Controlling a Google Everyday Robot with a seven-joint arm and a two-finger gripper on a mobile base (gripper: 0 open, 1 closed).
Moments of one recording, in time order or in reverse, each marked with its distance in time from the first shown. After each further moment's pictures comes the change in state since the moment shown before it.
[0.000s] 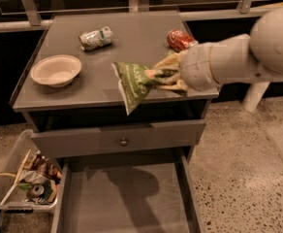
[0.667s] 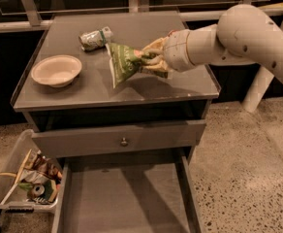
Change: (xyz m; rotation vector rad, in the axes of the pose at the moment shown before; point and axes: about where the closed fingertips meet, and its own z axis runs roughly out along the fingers) arm 0.023 -0.067 0.074 0.054 -0.080 0.116
